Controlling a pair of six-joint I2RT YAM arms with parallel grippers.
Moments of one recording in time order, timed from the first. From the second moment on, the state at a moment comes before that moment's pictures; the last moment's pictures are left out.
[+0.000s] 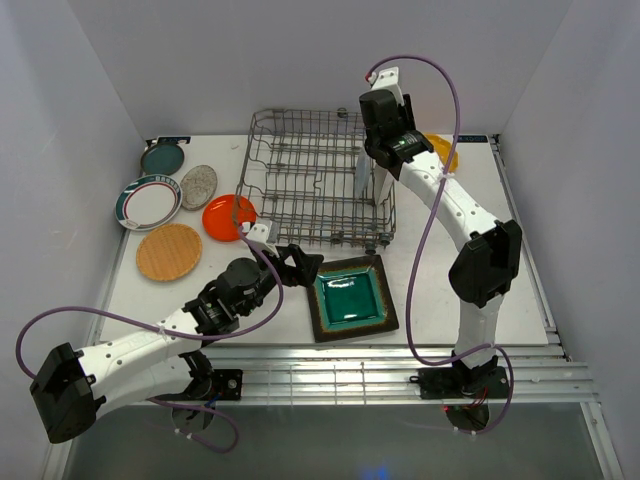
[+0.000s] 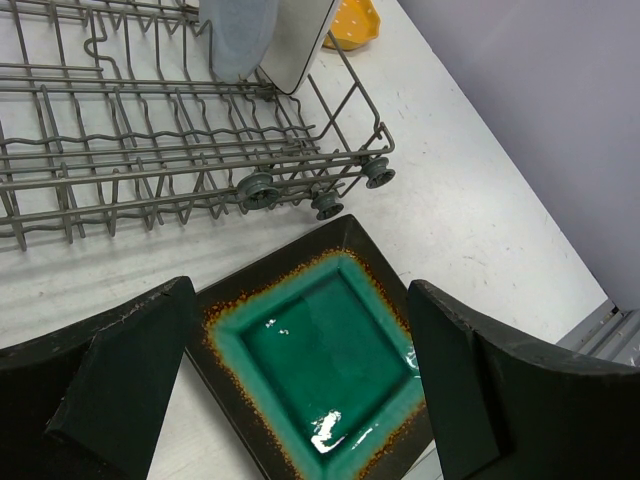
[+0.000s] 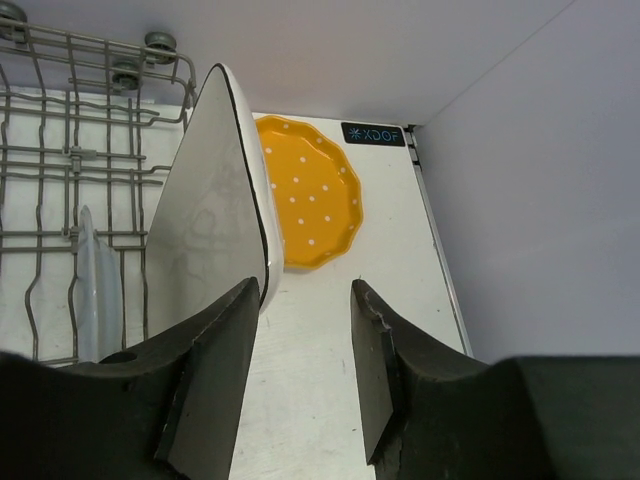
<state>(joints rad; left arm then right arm) -0.92 0.91 0.49 0.28 -0.31 -0.47 0.54 1.94 1.97 -0.47 0.83 -0.11</state>
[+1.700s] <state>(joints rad) -0.92 0.91 0.49 0.28 -0.31 -0.47 0.09 1.57 1.41 -0.27 0.29 0.43</state>
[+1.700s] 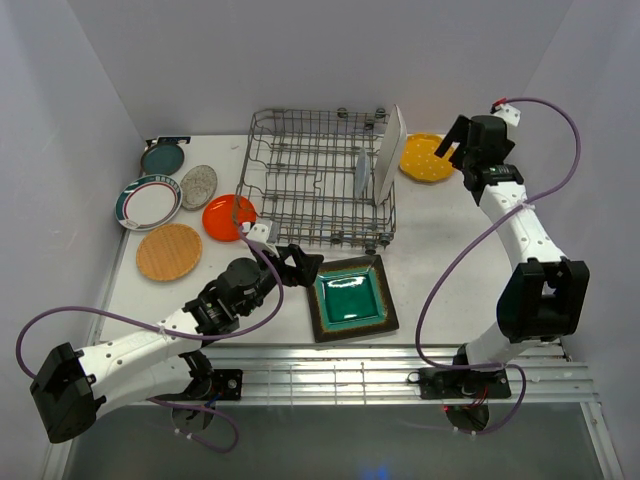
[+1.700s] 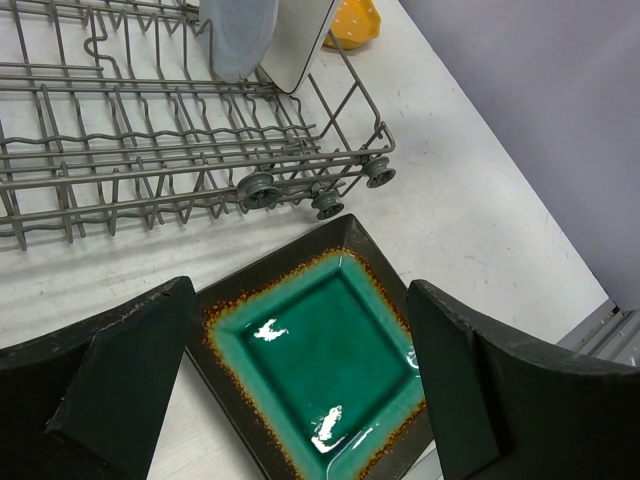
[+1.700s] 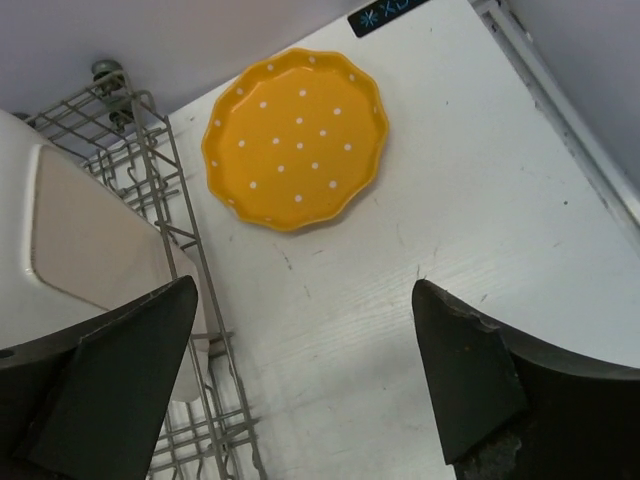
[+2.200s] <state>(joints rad) -0.92 0.90 0.49 0.28 -0.31 -0.47 0.06 1.73 1.38 -0.20 0.19 0.49</state>
